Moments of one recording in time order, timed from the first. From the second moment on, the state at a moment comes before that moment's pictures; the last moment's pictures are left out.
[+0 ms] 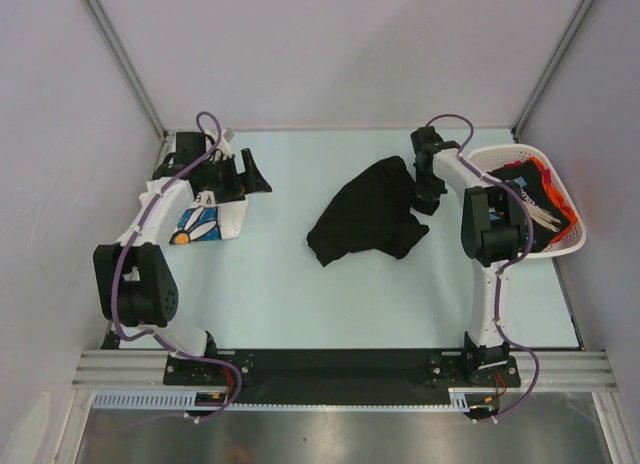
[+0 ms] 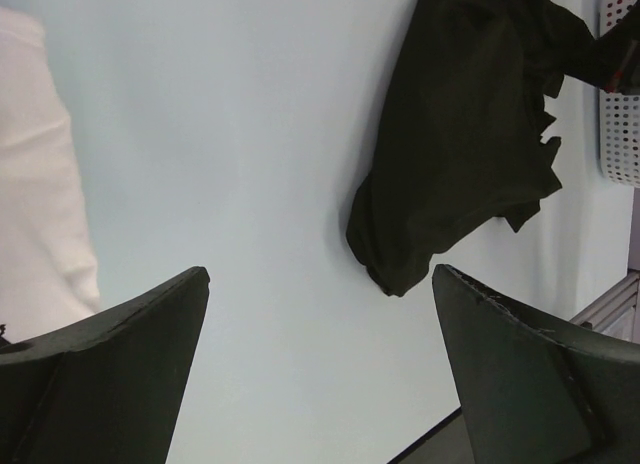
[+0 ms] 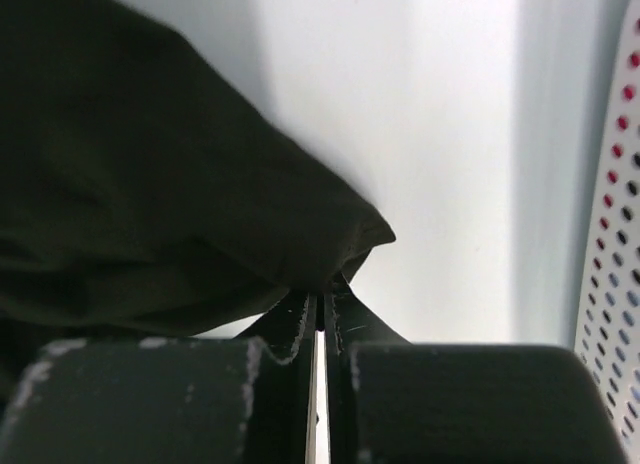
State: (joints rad) left arm -0.01 1.60 1.29 -0.57 0.54 -0.25; right arm 0.21 2.17 1.73 -0.78 0.30 0.20
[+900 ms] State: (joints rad) left arm -0.11 1.70 1.38 -0.56 0.59 -0.24; right arm 0.61 1.55 2.07 -0.56 0.68 -0.09
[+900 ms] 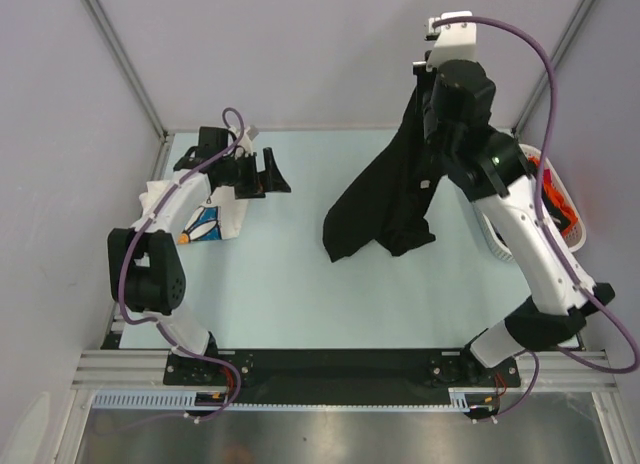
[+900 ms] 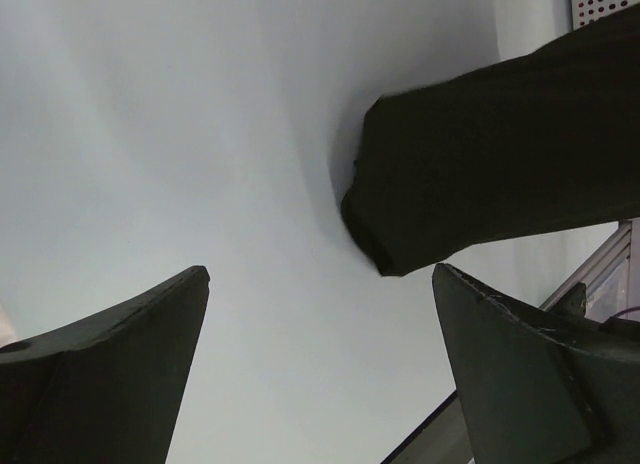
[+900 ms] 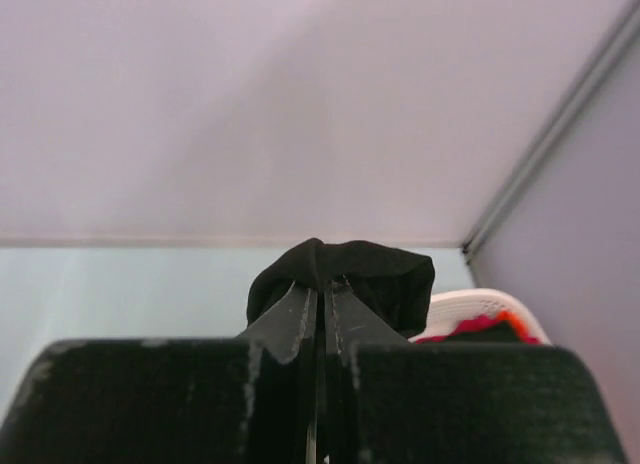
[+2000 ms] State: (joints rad) left arm -0.18 1.64 1.35 -0.51 0.42 -0.18; right arm 0.59 2.01 2.42 -0.50 0.60 -0.11
